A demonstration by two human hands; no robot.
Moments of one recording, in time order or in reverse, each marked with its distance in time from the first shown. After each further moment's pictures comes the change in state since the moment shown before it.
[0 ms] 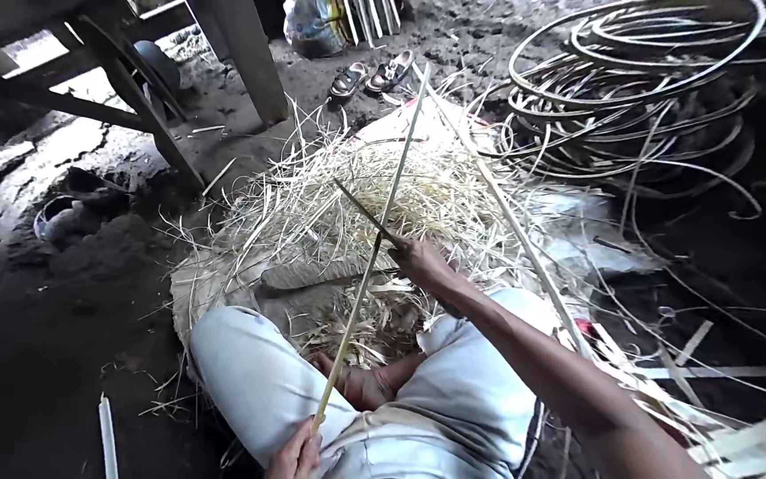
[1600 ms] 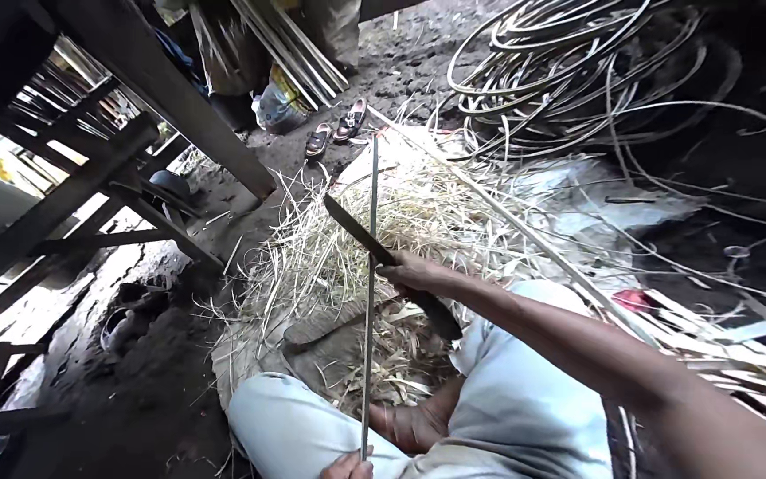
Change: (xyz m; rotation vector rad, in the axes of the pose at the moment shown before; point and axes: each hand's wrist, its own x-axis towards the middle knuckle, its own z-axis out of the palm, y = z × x) left_hand 0.052 0.021 -0.026 0.078 -0.218 0.032; right_hand 0.009 -0.002 -0.028 0.716 -0.138 -0.011
